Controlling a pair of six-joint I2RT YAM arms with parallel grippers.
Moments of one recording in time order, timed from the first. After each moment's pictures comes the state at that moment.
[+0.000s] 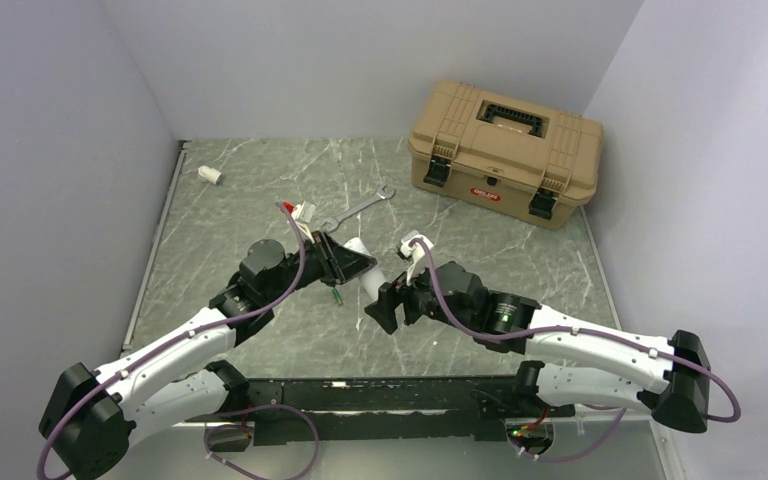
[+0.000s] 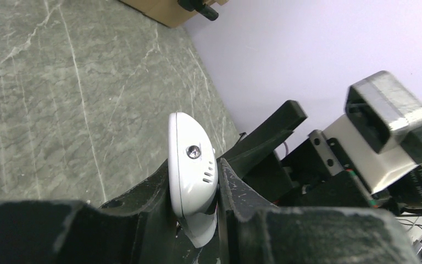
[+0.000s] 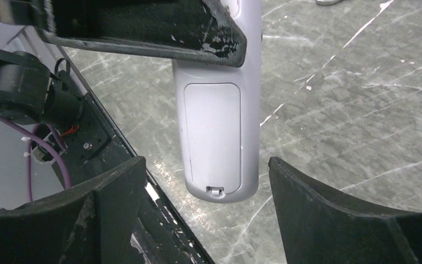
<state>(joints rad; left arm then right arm) -0.70 0.94 0.54 0.34 0.29 -0.91 1.13 0.97 0.73 -0.13 0.13 0.35</state>
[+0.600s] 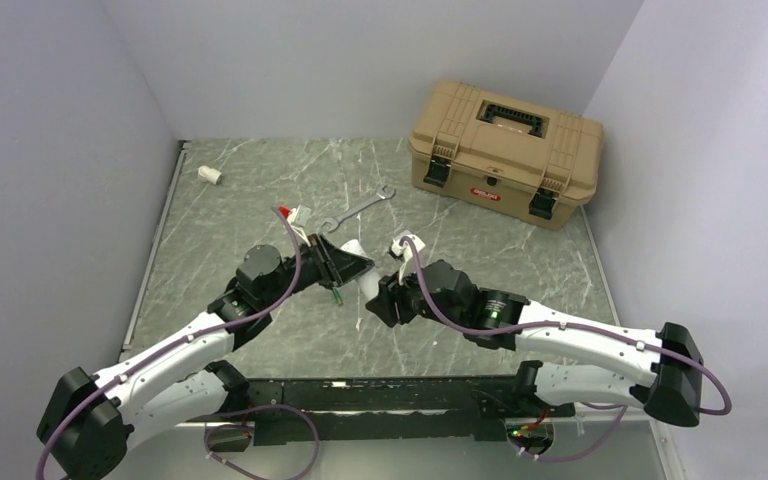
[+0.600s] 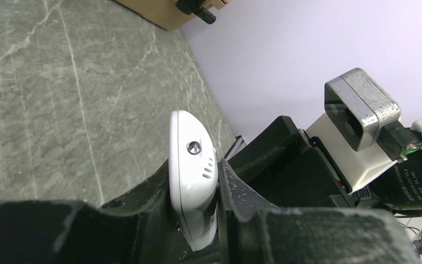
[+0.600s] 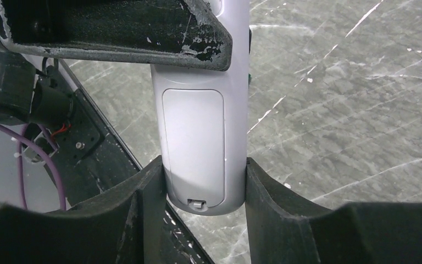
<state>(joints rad) -0.70 0.92 0.50 0.39 0.30 -0.94 1.13 1.04 0.74 -0.13 0.14 0.37</state>
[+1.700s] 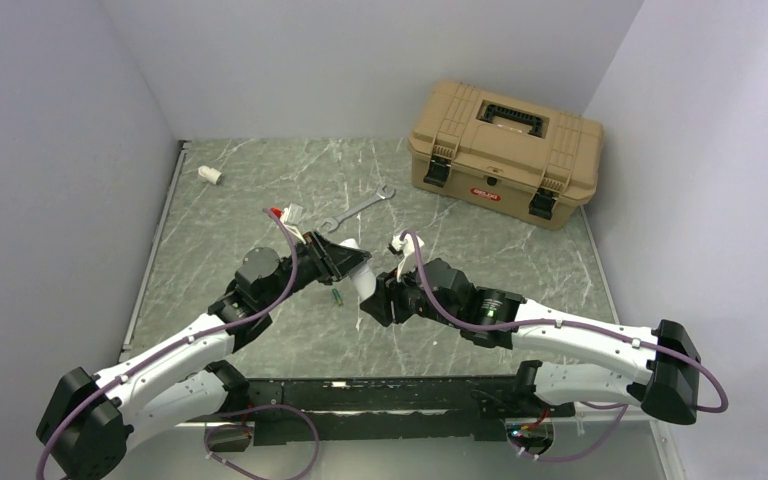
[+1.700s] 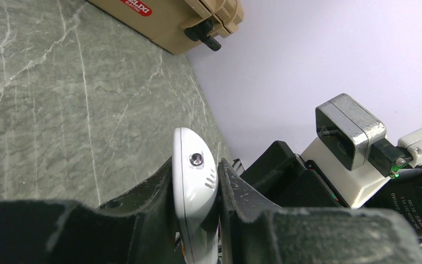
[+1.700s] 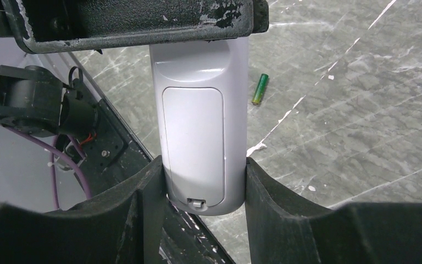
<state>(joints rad) -0.70 0.91 0.48 0.44 0.19 -0.99 1.13 1.07 0.76 -0.10 0.11 0.47</state>
